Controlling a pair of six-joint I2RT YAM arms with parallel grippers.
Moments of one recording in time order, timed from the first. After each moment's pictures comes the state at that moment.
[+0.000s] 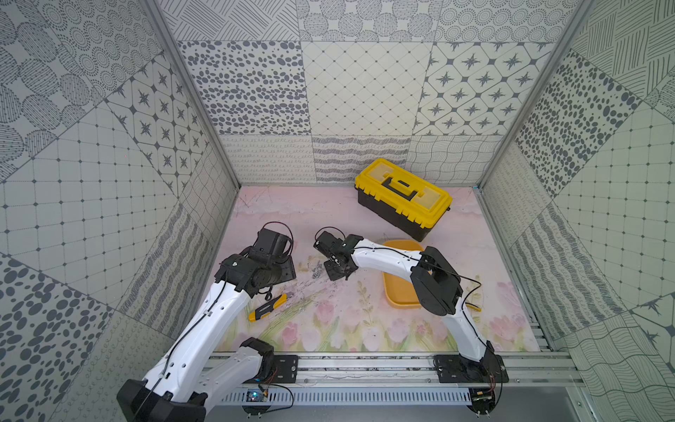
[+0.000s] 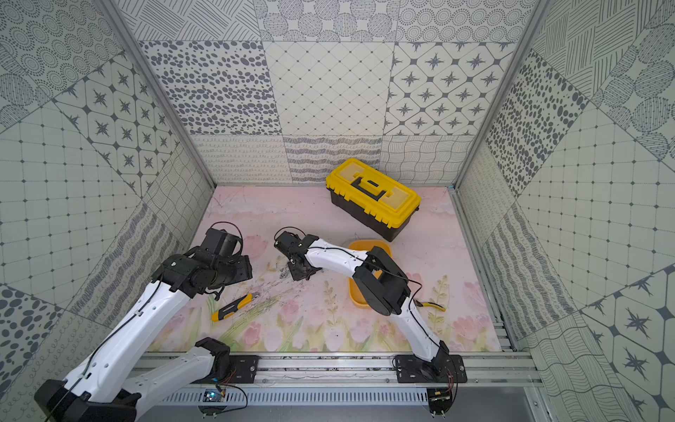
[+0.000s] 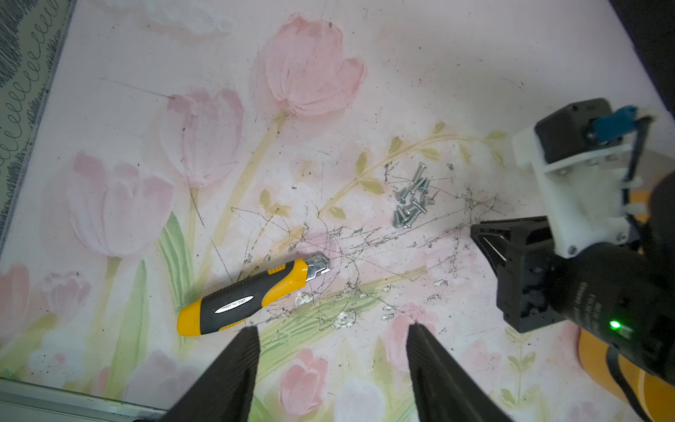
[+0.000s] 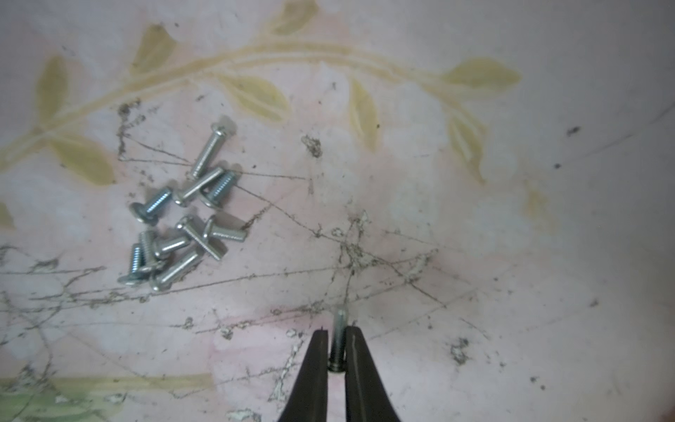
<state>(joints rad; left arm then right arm) -0.31 1.00 1.04 -1.13 -0.20 -0.58 0.98 2.20 1.78 -0.84 0.16 0.49</state>
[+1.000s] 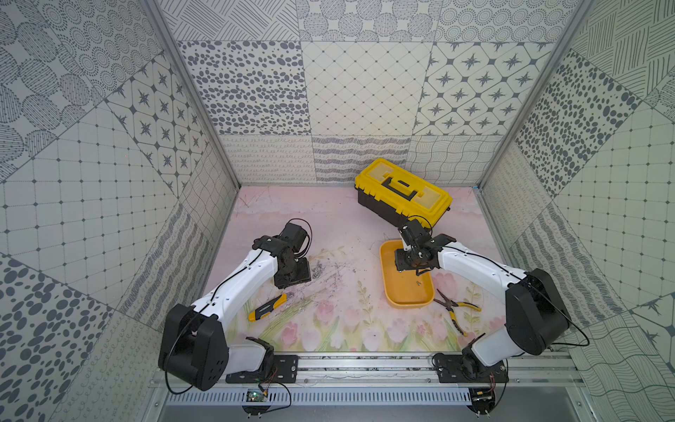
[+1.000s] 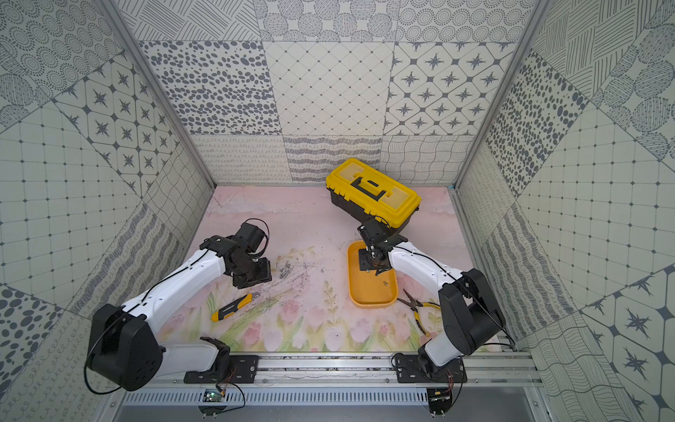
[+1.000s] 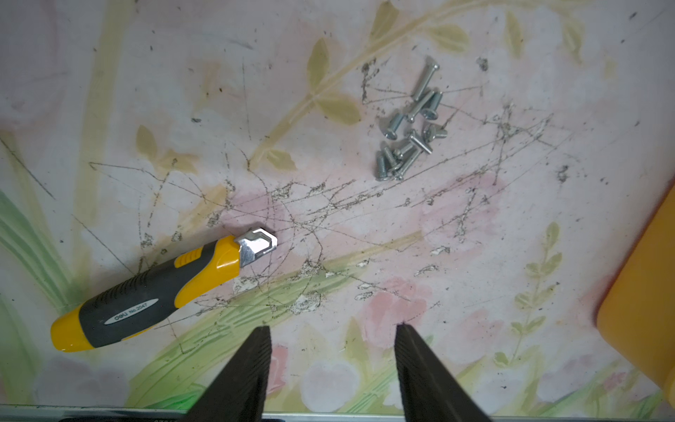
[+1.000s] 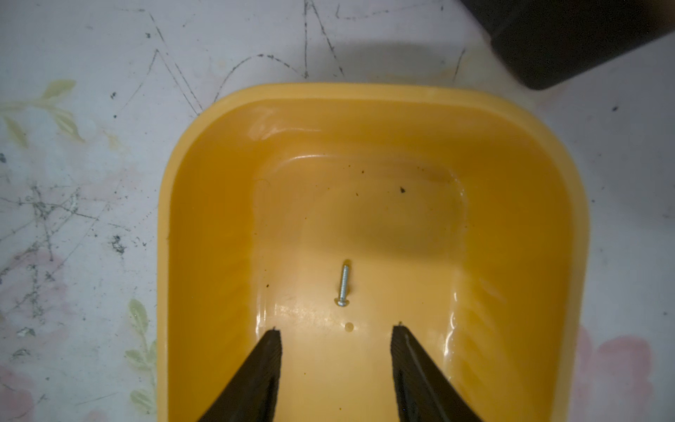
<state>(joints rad) -0.31 1.36 1.03 -1.06 0.04 -0.57 0.54 1.54 1.03 -0.64 0.10 0.39</state>
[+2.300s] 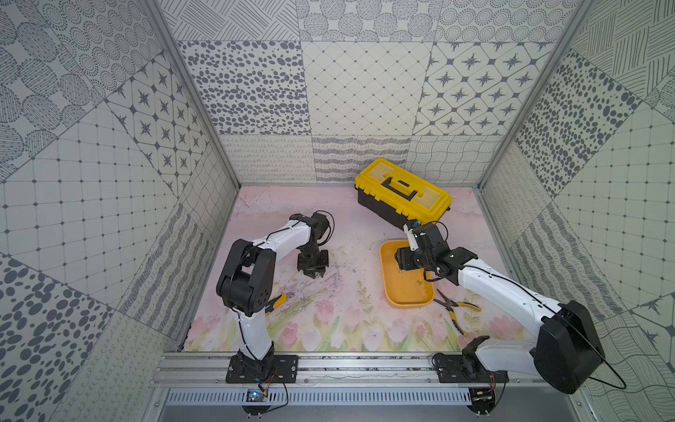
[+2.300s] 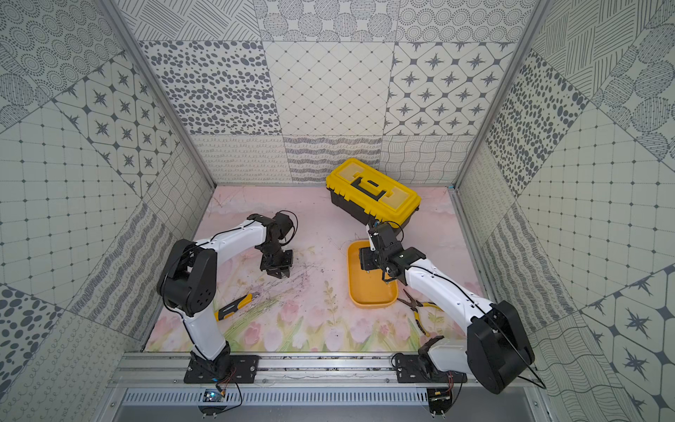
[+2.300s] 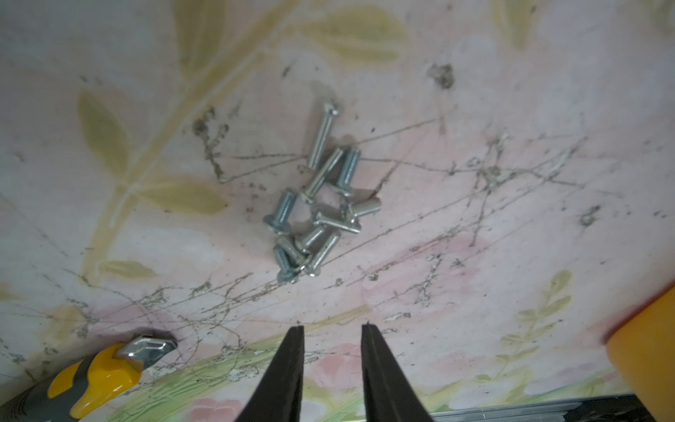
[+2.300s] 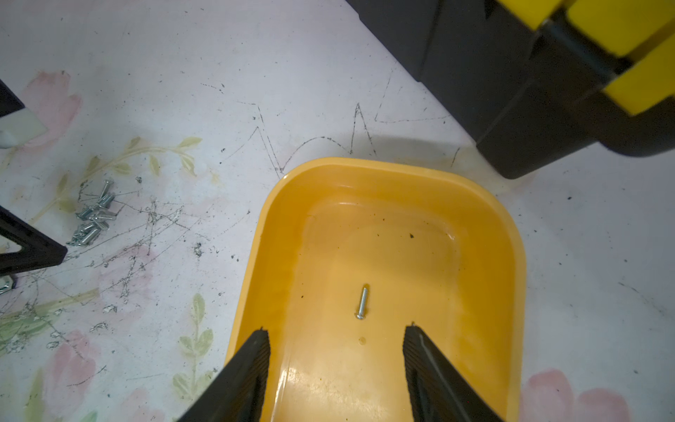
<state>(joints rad) -0.36 1.88 1.34 -1.09 0.17 -0.47 0.54 1.31 0.89 -0.46 0.07 0.30</state>
